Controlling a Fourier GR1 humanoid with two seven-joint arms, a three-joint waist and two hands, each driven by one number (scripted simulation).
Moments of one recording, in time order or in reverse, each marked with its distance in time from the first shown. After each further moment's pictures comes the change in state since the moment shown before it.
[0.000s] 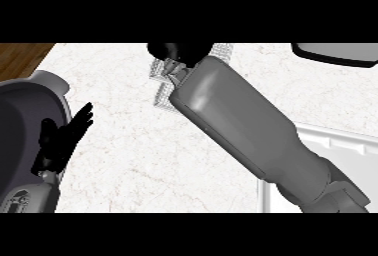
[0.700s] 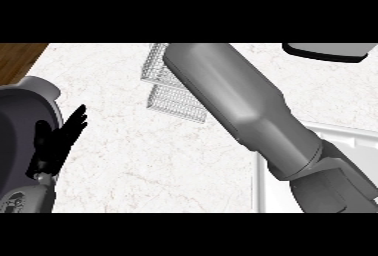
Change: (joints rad) left arm 0.012 0.007 0.027 0.021 -0.001 0.017 -0.014; right arm -0.210 0.004 -0.023 0.459 0.036 -0.038 -0.094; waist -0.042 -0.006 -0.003
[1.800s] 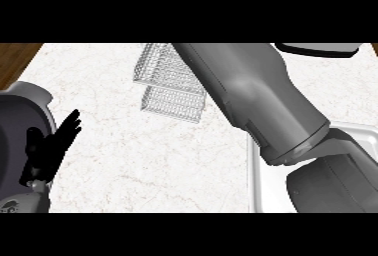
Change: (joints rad) left arm 0.045 0.003 0.022 -0.020 0.005 0.006 -0.015; right arm -0.250 0.005 -0.097 0.452 -0.122 0.304 -0.158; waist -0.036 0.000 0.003
